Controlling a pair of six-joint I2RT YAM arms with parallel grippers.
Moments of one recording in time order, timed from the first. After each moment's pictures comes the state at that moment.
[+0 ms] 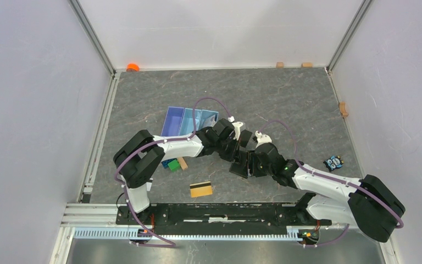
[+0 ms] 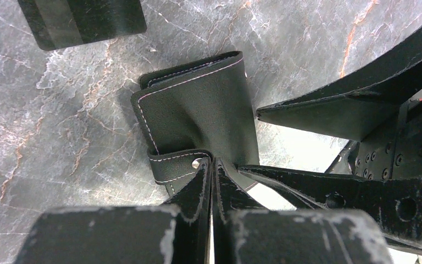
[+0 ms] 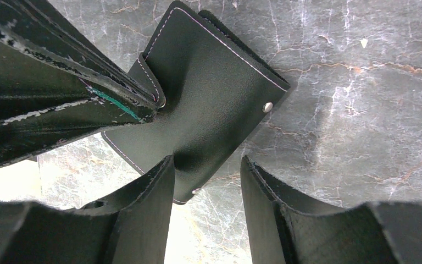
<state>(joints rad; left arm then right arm) -0.90 1.82 1.06 -0.08 0.32 -0.48 0.78 1.13 0.39 -0.10 0.12 0.59</state>
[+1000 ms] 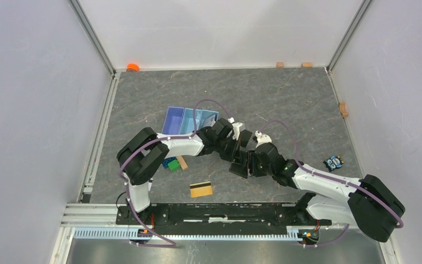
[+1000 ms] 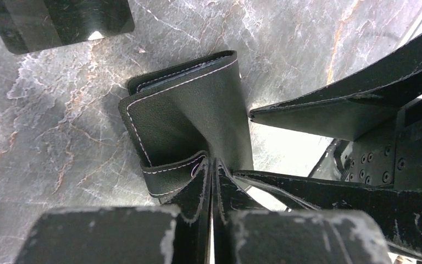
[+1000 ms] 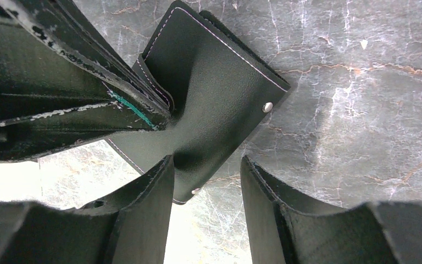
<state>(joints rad) -0.87 1.86 1.05 -0.03 0.39 -0.50 0.78 1.13 0.39 -0.10 0.12 0.59</state>
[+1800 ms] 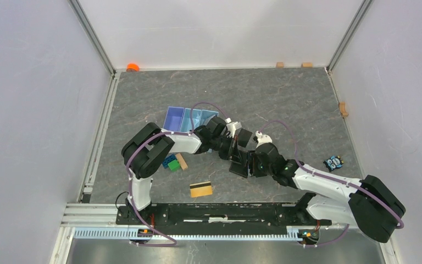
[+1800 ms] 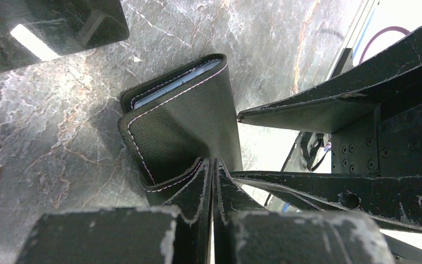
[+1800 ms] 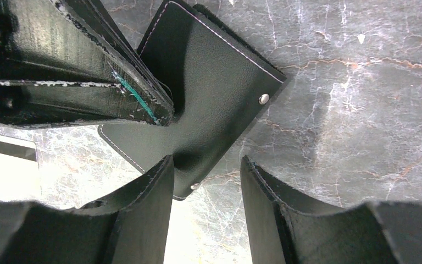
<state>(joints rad) -0.78 1.94 1.01 0.14 0.63 -0.57 0.78 1.12 0.39 -0.11 0.12 0.59</state>
